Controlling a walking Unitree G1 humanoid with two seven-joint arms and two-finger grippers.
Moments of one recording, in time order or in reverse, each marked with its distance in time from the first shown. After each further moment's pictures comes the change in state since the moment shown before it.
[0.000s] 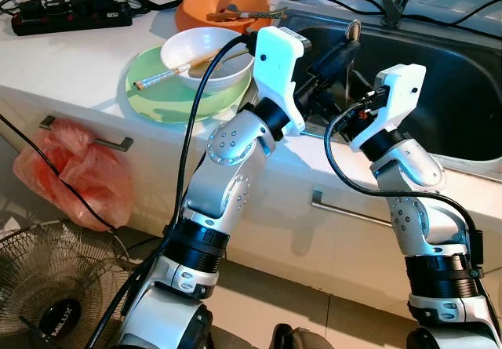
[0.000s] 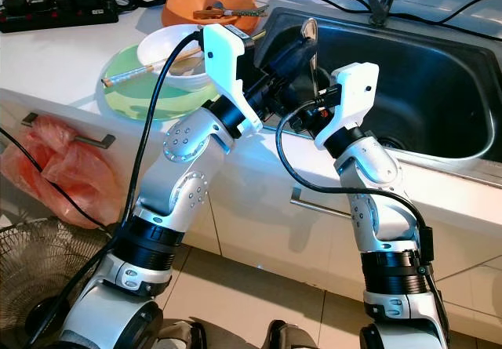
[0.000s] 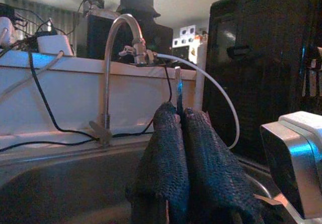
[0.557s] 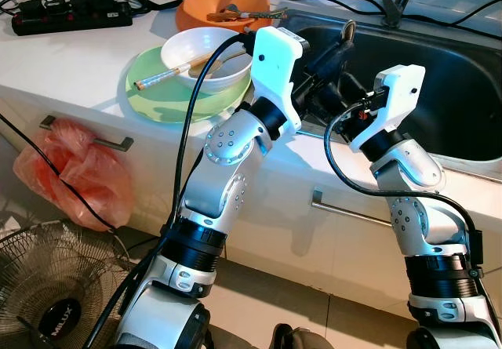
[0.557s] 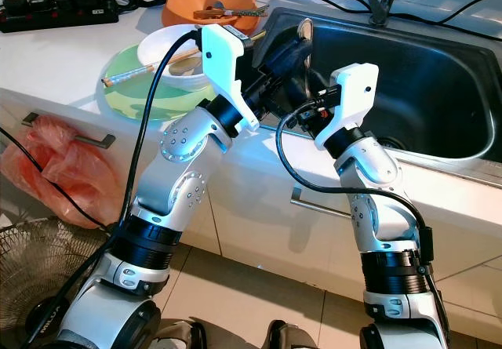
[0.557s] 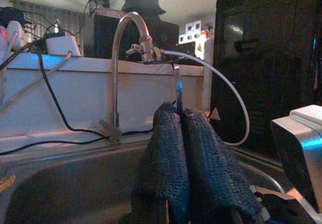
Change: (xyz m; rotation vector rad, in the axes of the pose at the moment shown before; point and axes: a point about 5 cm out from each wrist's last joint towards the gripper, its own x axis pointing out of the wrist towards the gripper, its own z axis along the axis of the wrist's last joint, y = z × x) left arm -0.002 0.004 0.000 0.046 0.014 0.016; right arm 0.000 -0.001 -0.001 0.002 0.006 -0.003
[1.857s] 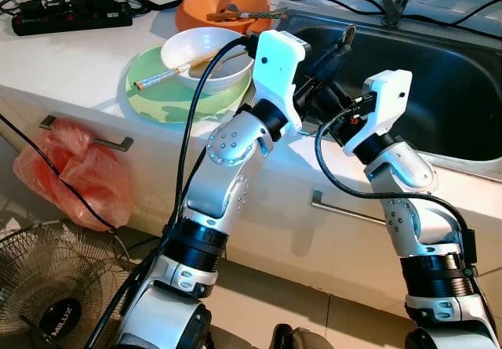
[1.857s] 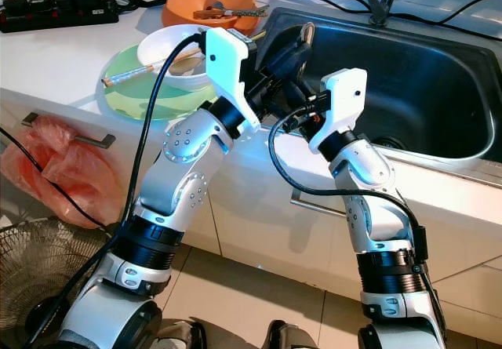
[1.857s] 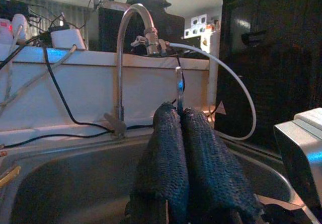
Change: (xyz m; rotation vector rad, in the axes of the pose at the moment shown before) left arm 0.001 0.001 -0.005 0.007 0.022 0.024; right arm 0.002 0.004 -0.008 -0.018 0.028 0.015
